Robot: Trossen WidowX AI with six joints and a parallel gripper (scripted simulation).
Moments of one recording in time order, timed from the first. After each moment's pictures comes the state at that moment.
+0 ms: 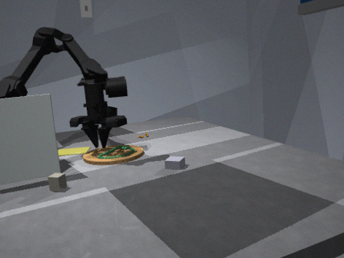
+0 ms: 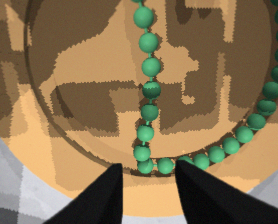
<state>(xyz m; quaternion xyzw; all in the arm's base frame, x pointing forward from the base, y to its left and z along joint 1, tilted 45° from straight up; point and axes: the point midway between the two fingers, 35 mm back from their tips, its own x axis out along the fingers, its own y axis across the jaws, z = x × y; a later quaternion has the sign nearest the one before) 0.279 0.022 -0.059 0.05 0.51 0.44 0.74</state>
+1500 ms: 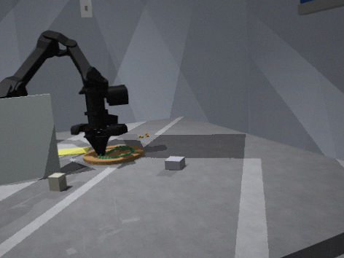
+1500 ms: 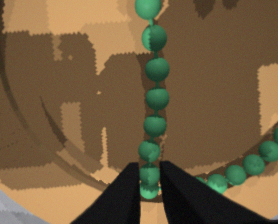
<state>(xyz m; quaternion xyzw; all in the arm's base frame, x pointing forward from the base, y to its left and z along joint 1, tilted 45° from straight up) 0.281 0.040 -0.077 0.05 0.51 0.44 0.74</state>
